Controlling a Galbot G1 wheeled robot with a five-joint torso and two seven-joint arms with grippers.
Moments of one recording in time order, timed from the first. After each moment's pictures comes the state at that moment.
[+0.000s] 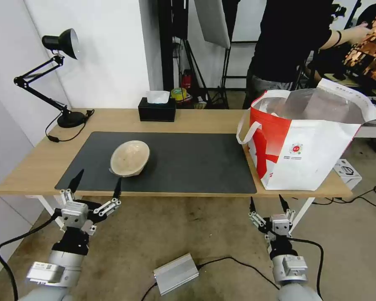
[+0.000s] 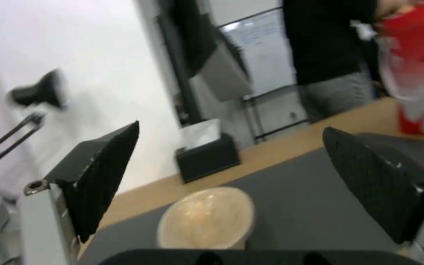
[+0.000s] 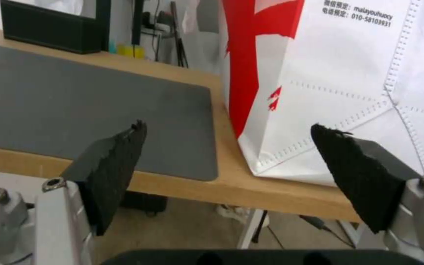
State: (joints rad) left arm 1.73 -1.26 -0.74 -2.31 -0.08 -0.24 0.19; right arm -1.63 1.11 0.31 2.08 0.05 0.10 0.46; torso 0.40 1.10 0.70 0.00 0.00
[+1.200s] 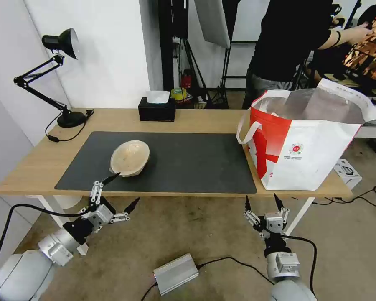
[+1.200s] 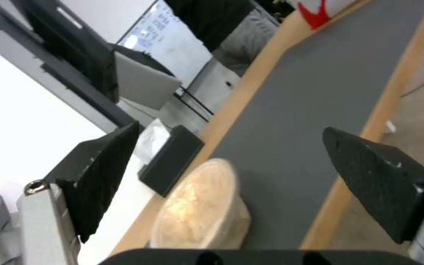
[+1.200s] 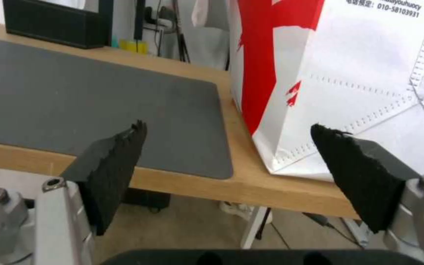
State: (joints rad) left arm 1.58 -0.95 -0.75 -2.07 0.12 -0.38 0.33; right arm -1.59 1.14 0.29 2.06 0.03 0.07 0.46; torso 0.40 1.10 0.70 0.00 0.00
